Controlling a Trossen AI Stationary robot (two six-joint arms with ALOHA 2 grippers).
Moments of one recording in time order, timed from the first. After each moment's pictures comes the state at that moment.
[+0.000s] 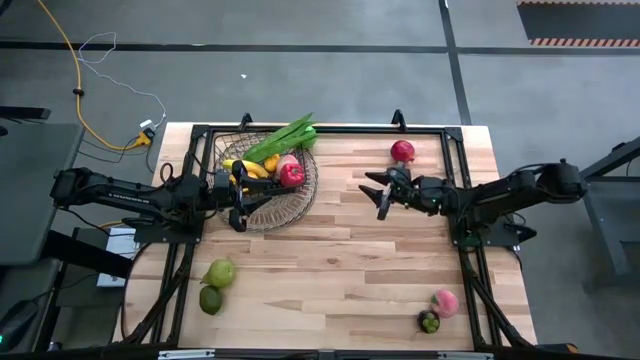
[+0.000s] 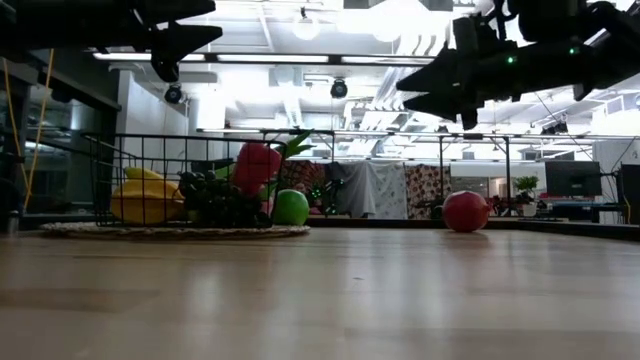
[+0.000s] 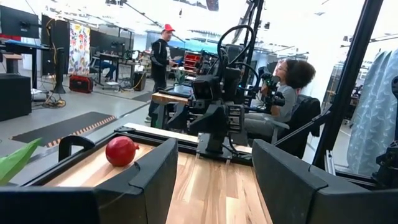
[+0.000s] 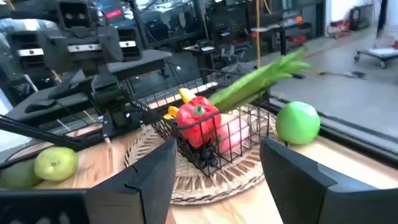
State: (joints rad) left arm 0.08 0.72 0.24 0.62 -0.17 -0.14; right arm -0.05 1.18 0.31 0.83 0.34 0.24
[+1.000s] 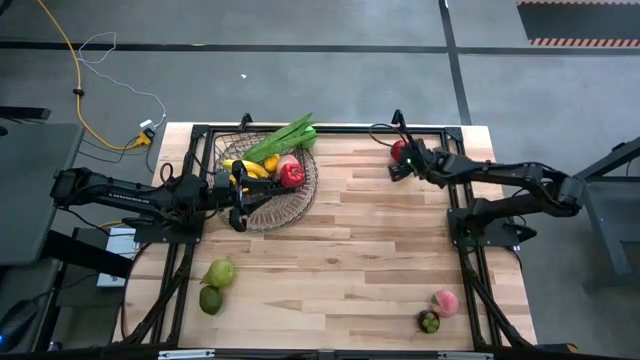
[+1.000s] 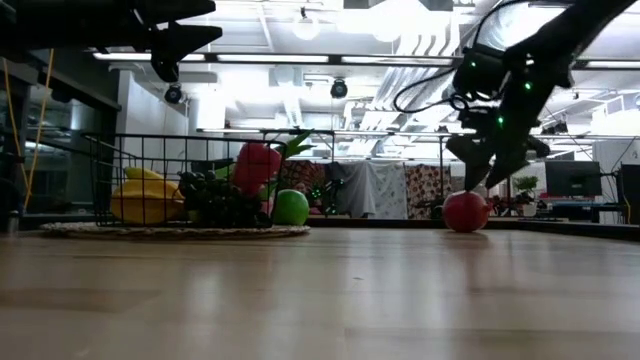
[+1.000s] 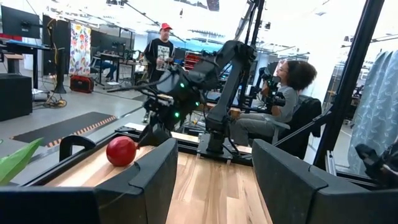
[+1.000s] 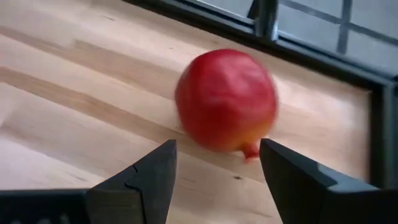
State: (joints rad) left arm 0.08 0.72 0.24 0.63 -0.17 -0.14; right arm -0.54 1.18 0.57 -0.37 0.49 0.48
